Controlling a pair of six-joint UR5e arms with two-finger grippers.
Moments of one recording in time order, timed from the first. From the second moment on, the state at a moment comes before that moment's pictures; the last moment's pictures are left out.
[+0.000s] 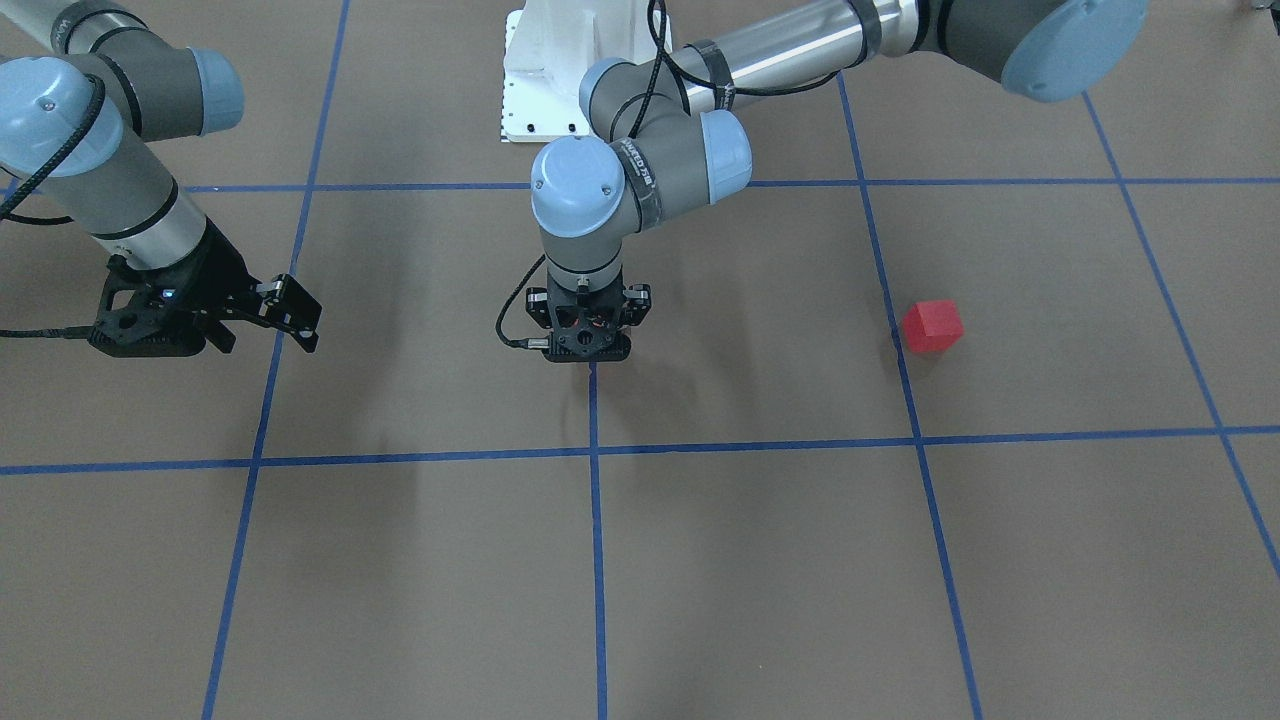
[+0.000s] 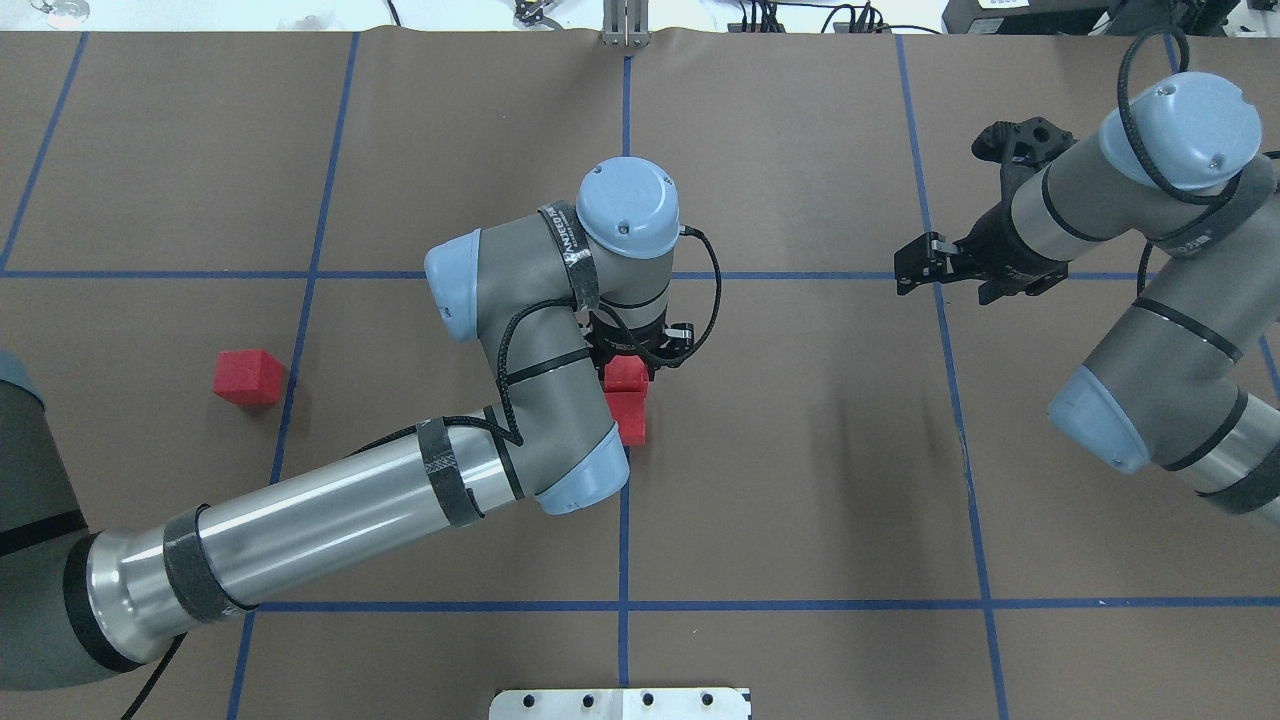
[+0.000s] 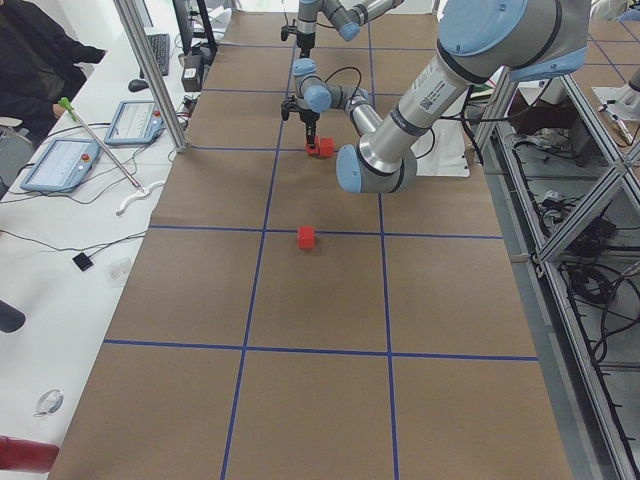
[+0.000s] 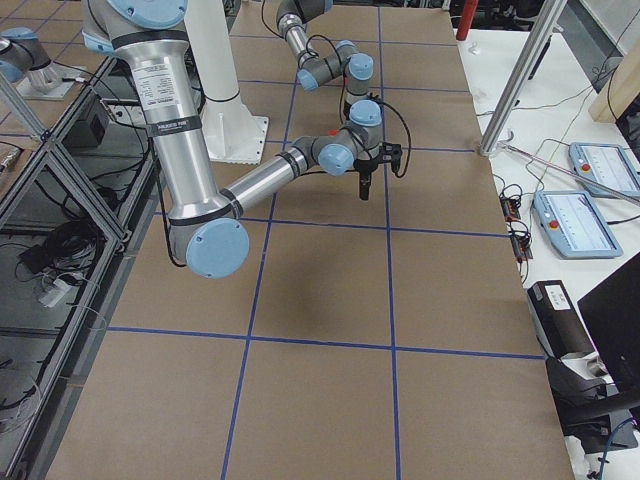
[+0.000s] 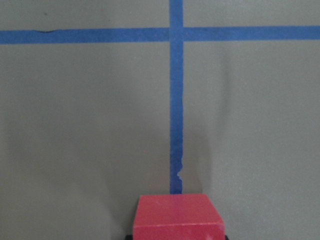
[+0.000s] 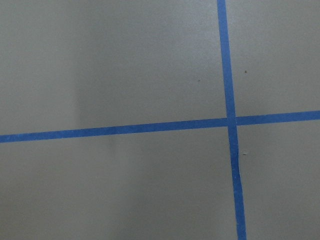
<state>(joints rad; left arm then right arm) -0.53 -2.57 -1.25 -1.59 -1.98 -1.16 0.86 -1.30 1.82 -1.34 2.10 1.05</state>
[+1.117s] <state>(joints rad) -0.52 -2.55 -1.27 -1.59 -1.98 -1.18 0.86 -1.30 1.82 -1.34 2.10 1.05</state>
